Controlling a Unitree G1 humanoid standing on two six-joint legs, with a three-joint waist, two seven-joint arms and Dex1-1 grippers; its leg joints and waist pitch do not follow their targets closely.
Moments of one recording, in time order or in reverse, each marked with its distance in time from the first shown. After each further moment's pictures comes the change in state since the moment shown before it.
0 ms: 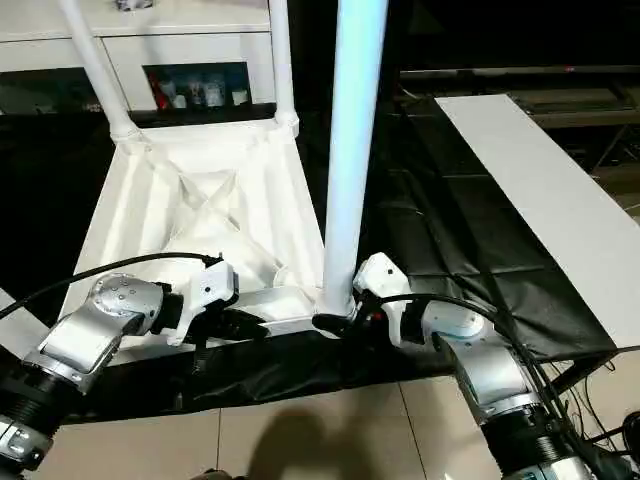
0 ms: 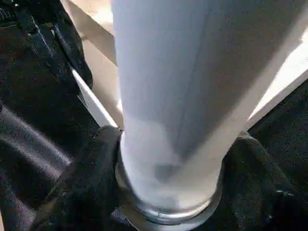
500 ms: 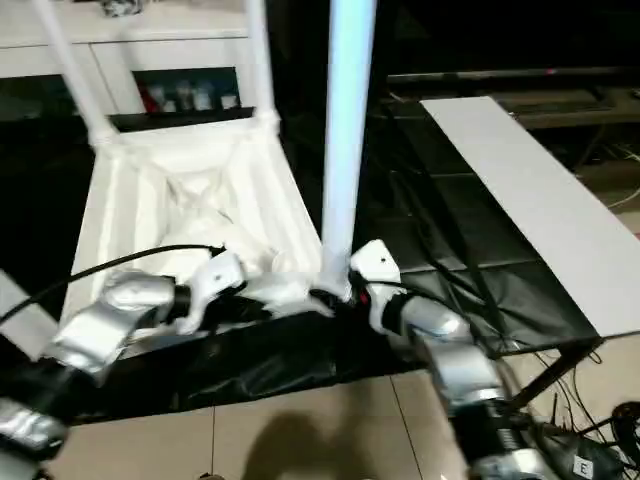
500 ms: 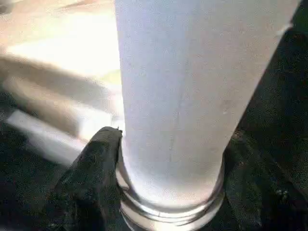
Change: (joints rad) left arm -0.085 -0.133 0.019 0.144 0.074 0.009 0.236; right arm -0.068 0.248 -0.092 0.164 -0.065 0.025 -0.443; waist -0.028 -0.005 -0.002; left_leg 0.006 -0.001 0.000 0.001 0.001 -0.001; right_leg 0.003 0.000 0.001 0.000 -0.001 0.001
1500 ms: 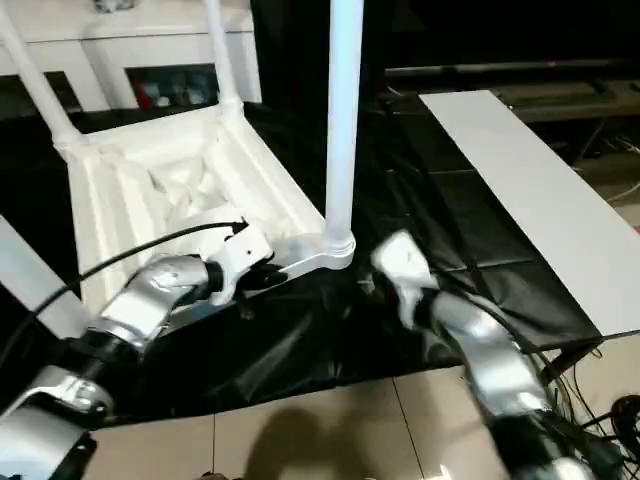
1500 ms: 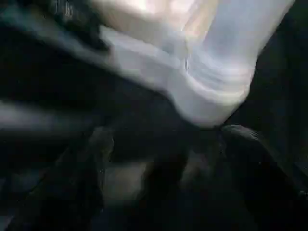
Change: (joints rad) left arm -0.087 -0.028 0.004 0.137 0.055 -0.095 0.087; right arm 0.124 -0.304 0.028 -0.204 -0.007 -0.031 0.312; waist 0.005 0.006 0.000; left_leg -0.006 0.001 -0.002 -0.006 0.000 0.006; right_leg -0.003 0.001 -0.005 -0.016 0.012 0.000
